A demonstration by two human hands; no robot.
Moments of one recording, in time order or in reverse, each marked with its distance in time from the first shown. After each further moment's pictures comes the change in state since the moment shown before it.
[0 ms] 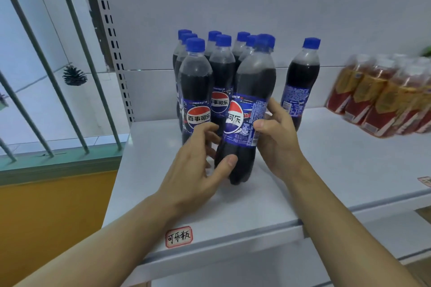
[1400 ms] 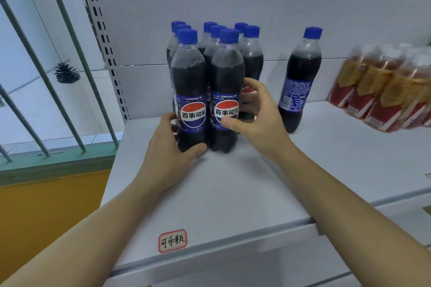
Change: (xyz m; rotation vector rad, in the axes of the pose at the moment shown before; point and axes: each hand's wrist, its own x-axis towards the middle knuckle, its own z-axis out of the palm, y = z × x) left_hand 0.026 -0.051 -0.019 0.108 0.202 -0.296; right_hand 0.029 0.020 -0.013 -0.550 0.028 -0.032
